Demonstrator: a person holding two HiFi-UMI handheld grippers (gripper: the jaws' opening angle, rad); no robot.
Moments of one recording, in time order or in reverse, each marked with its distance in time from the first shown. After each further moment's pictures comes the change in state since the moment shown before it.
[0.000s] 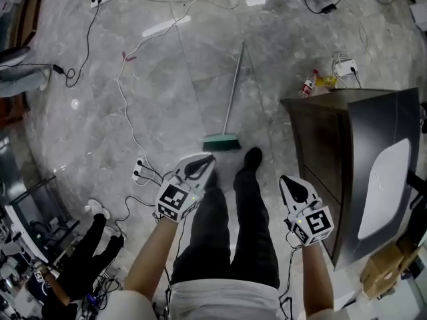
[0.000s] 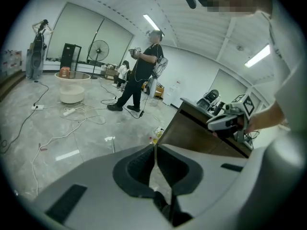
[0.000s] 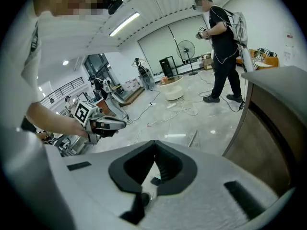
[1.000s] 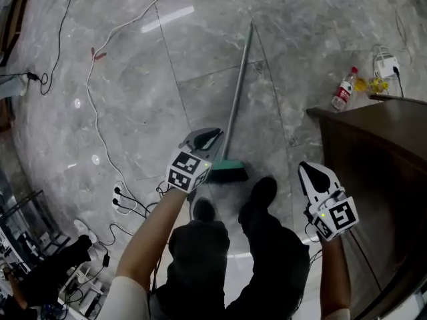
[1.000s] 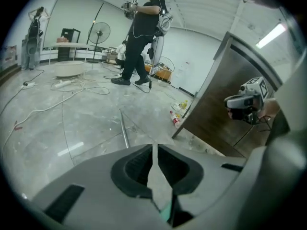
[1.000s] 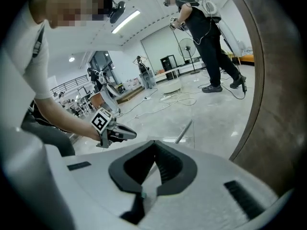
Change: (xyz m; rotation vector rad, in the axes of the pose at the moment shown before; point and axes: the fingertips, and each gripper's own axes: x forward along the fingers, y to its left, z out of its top) left arm 0.316 0.220 -0.261 0.023 0.144 0.053; right arm 0.258 -0.216 -0.196 -0.063 -0.065 0.037
